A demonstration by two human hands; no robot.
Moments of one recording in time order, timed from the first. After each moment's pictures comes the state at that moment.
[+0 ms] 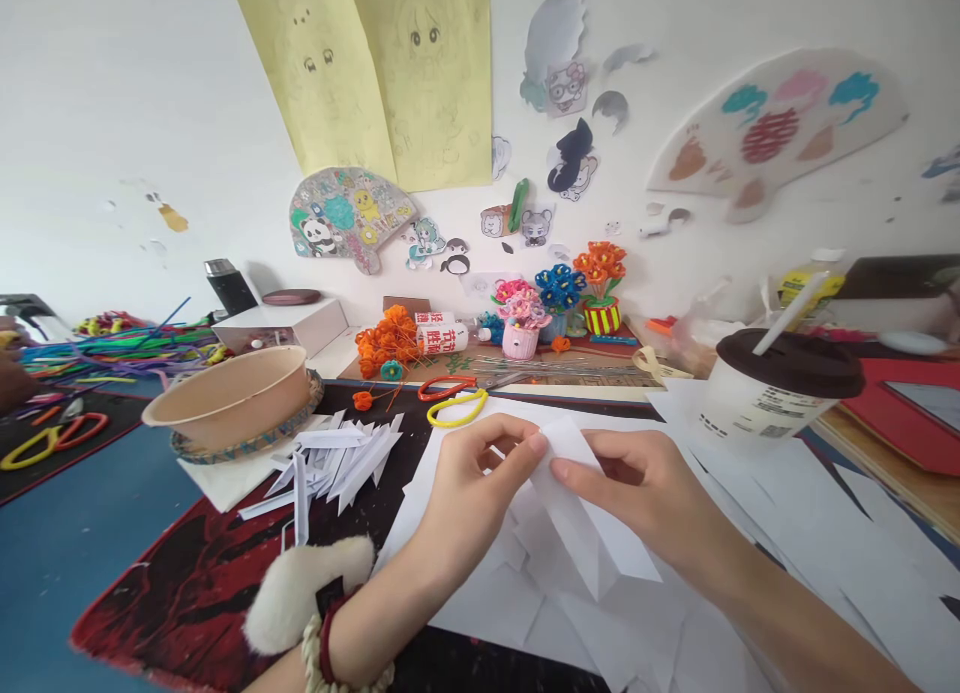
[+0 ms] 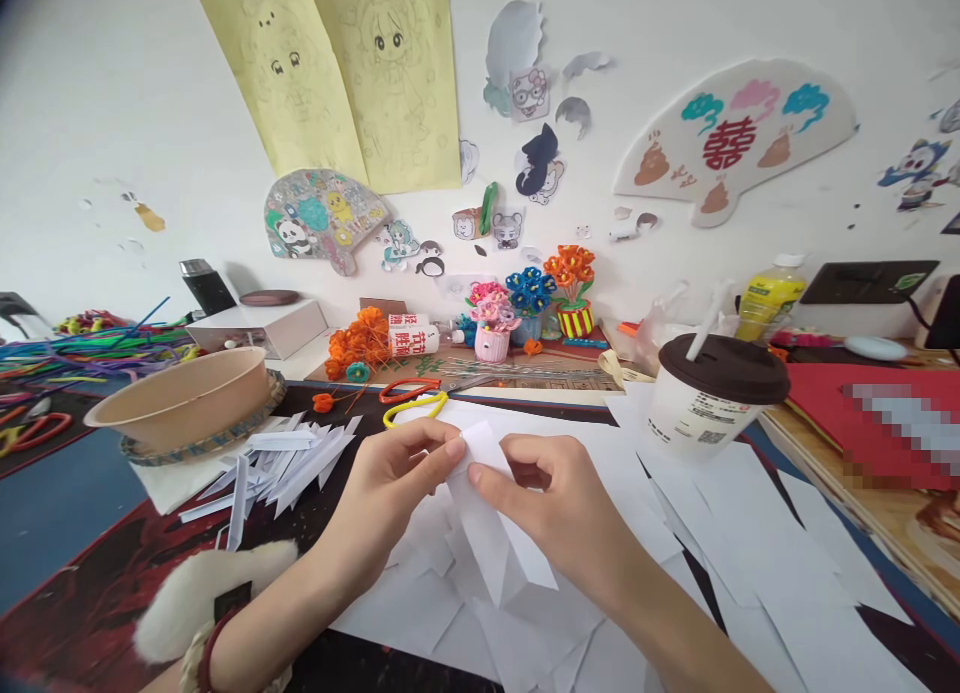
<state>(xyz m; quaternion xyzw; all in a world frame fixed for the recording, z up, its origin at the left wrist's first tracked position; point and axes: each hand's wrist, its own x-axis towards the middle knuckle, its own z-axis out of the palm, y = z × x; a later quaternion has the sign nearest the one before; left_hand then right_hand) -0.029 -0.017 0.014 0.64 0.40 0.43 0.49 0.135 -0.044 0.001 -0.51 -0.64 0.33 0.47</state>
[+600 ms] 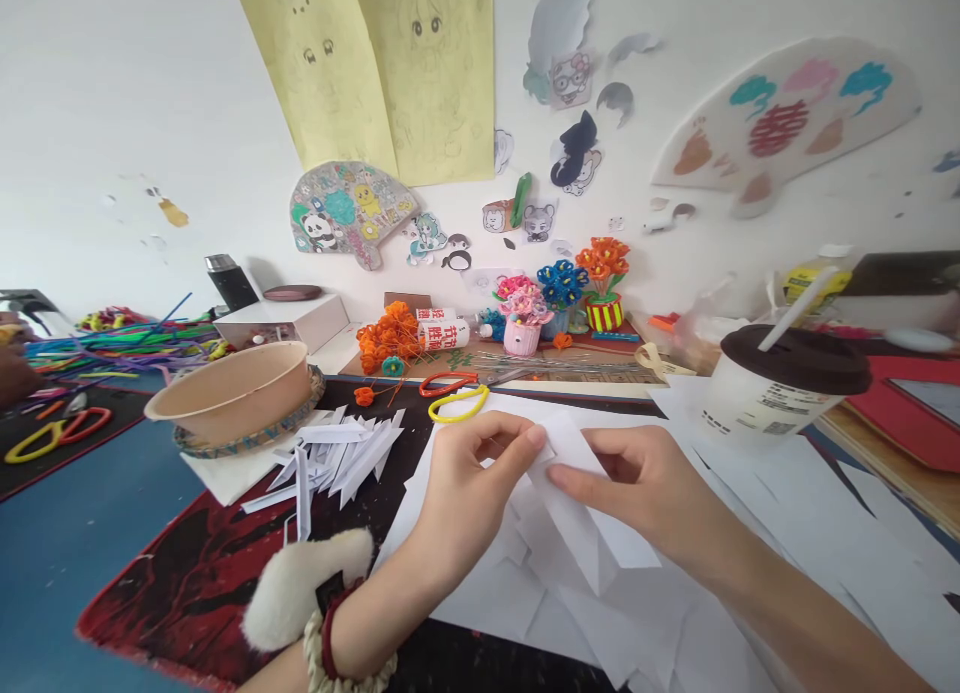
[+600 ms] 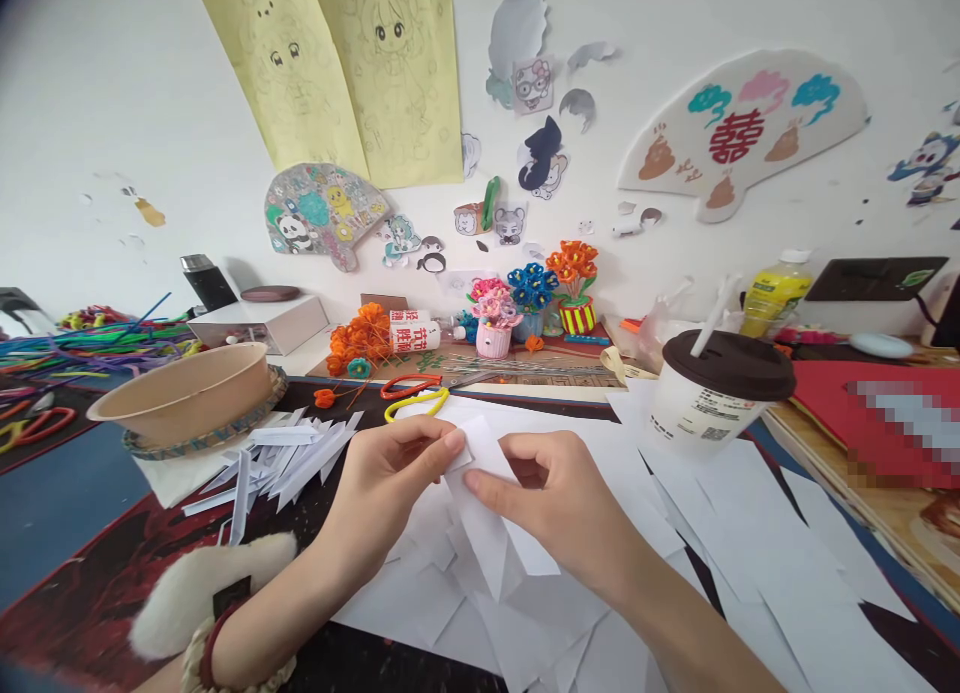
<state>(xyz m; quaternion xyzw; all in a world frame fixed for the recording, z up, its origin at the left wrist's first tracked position) -0.030 -0.016 0.014 0.64 0.39 0.47 0.47 0.135 -0.044 0.006 -0.53 -0.64 0.38 0.41</state>
